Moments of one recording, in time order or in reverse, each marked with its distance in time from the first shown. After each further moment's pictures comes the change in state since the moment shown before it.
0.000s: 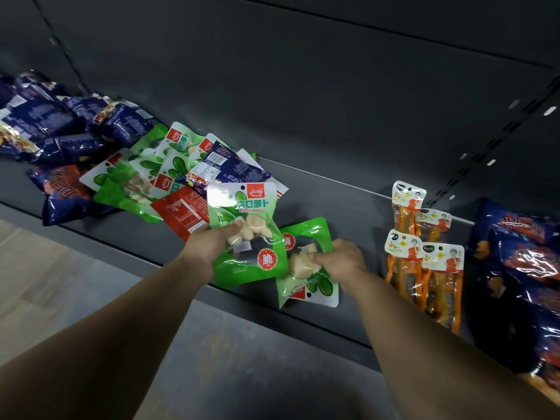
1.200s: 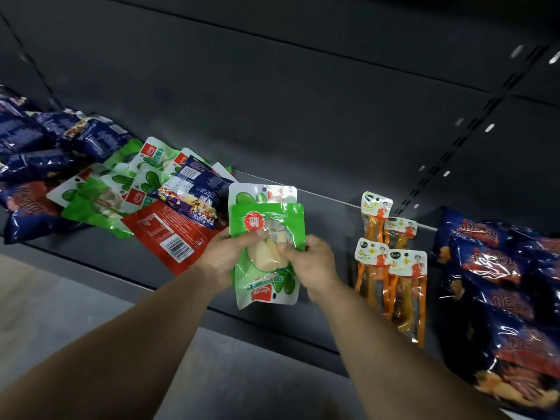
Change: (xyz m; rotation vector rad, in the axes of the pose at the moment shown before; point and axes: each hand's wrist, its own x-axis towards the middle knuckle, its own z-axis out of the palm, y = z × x) left_hand -0.025 0.003 0.058 -0.148 -0.357 -0.039; right_hand -0.035 -0.024 -0.011 0.642 0.004 -0.120
